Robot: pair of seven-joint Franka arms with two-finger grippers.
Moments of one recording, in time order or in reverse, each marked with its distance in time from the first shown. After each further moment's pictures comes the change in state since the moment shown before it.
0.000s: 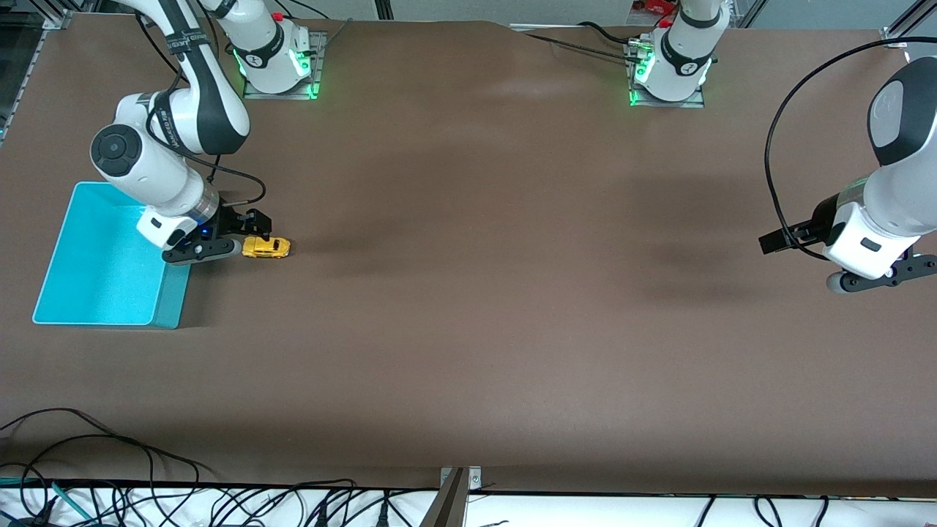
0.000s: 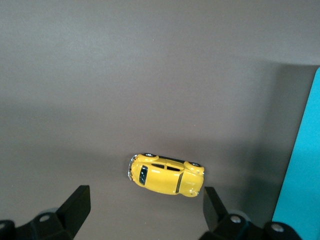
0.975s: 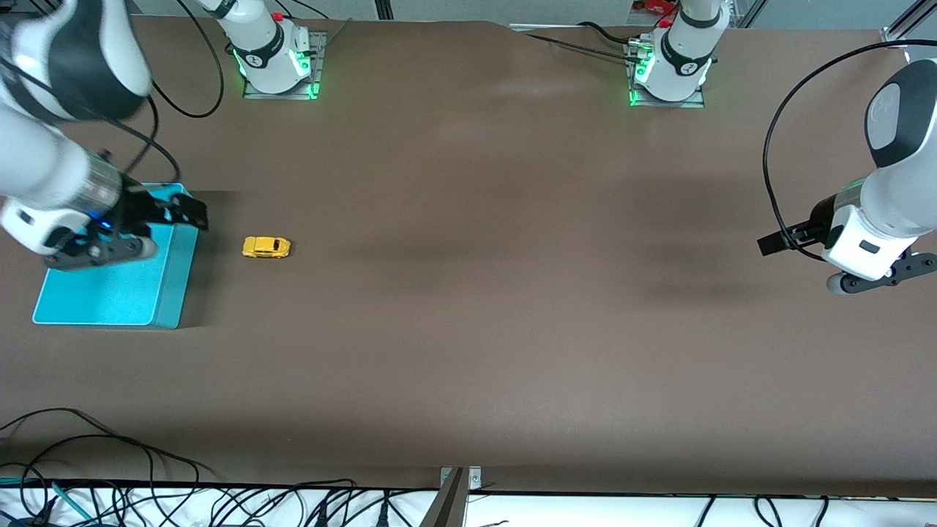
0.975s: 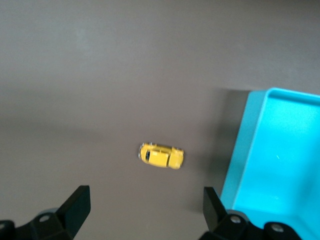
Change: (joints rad) left arm 0.000 0.002 0.000 -0.007 0.000 0.000 -0.042; right arm -0.002 0.036 -0.021 0.516 0.000 -0.535 0.020
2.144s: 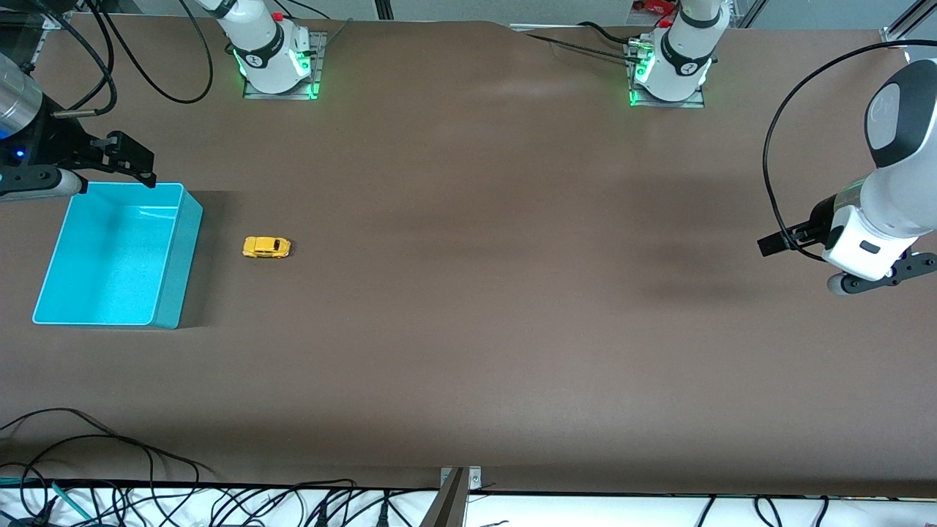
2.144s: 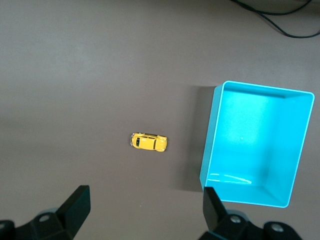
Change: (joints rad) left arm 0.000 0.000 0.000 0.000 0.000 0.001 -0.010; right arm -0.013 -0.128 -0.002 0.192 -0.050 -0.269 0.041
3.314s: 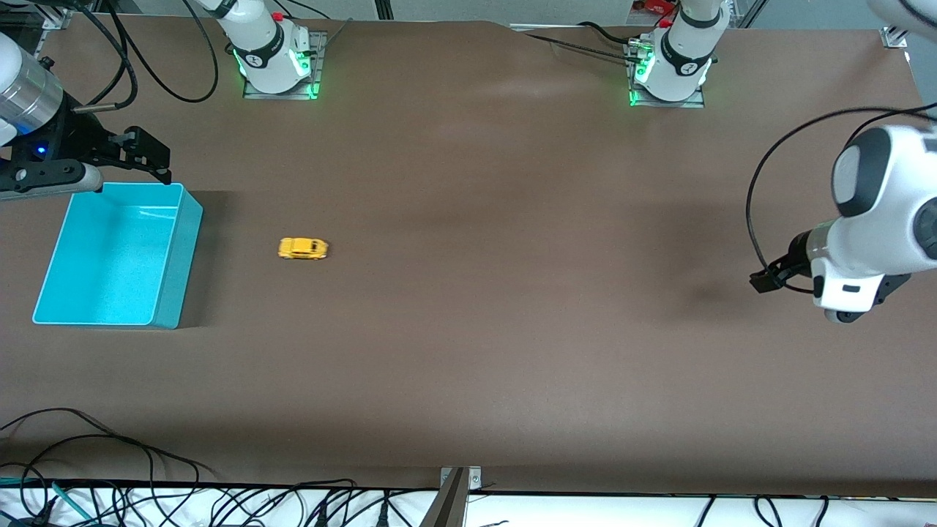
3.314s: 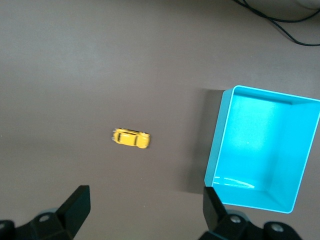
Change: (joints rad) left arm 0.004 0.087 0.017 -0.028 0.031 0.077 -0.289; right arm 0.008 -0.003 0.035 0.000 0.000 0.002 0.000
